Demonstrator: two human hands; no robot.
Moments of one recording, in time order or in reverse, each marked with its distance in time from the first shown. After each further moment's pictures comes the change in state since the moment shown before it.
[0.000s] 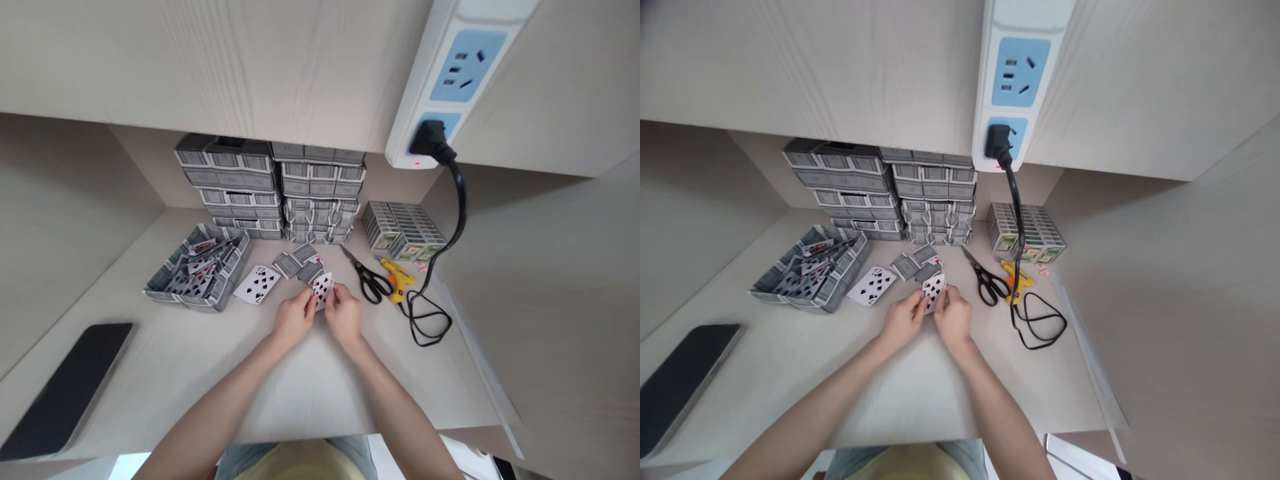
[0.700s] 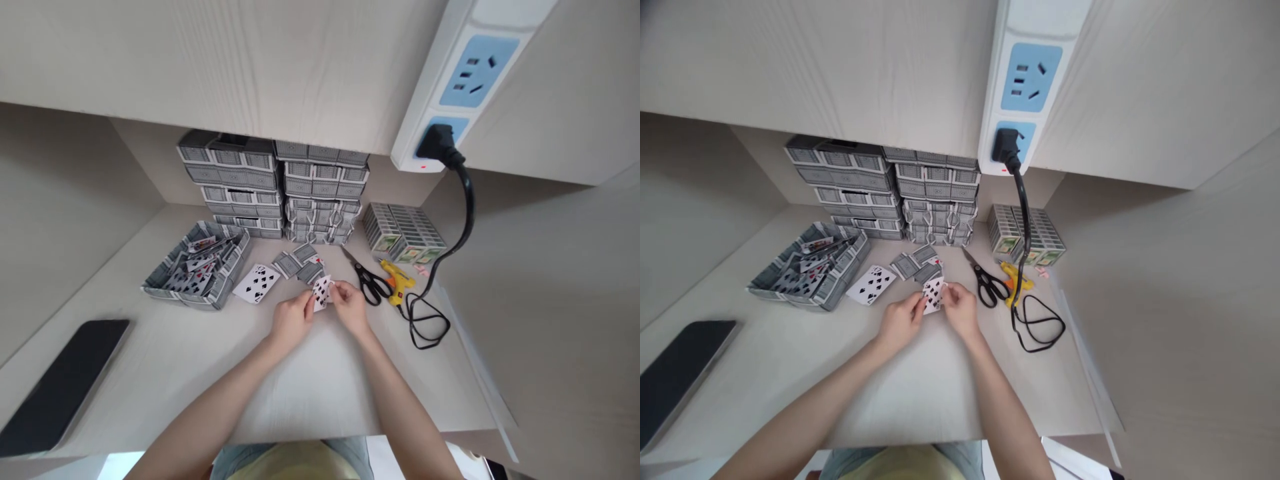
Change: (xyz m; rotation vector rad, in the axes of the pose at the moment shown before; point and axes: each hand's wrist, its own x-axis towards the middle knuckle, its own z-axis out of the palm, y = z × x) left_hand -0.003 0.001 0.002 0.174 0.052 0.054; right_hand 0.017 0.013 -0.007 0.299 -0.185 0.020
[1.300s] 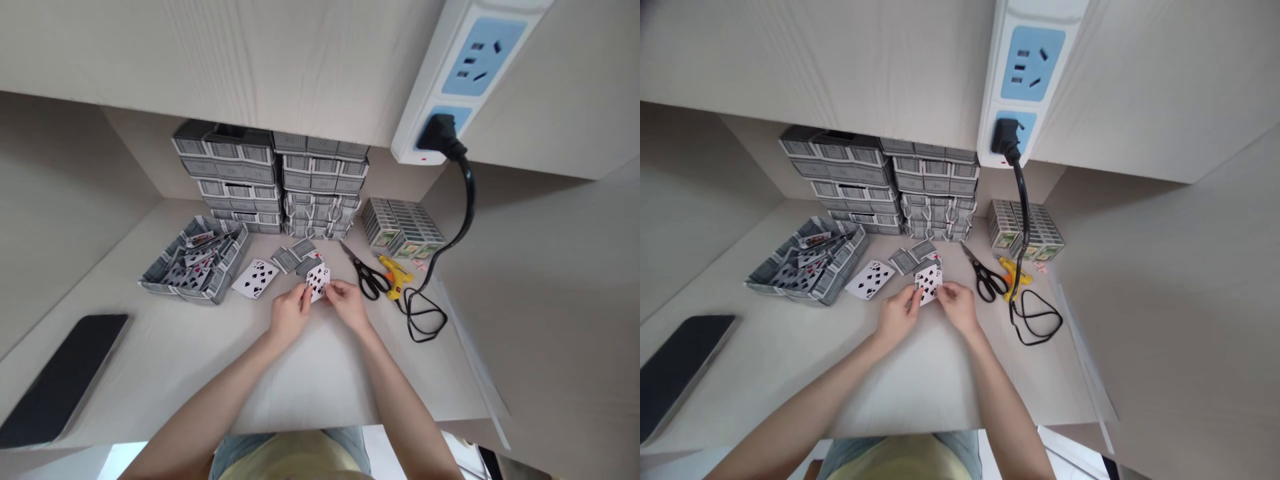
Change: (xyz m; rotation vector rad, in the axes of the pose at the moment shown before) left_hand -0.002 -0.001 0.002 -0.047 0.151 -0.011; right_hand -0.003 -0.001 0.000 -0.063 -0.098 -0.013
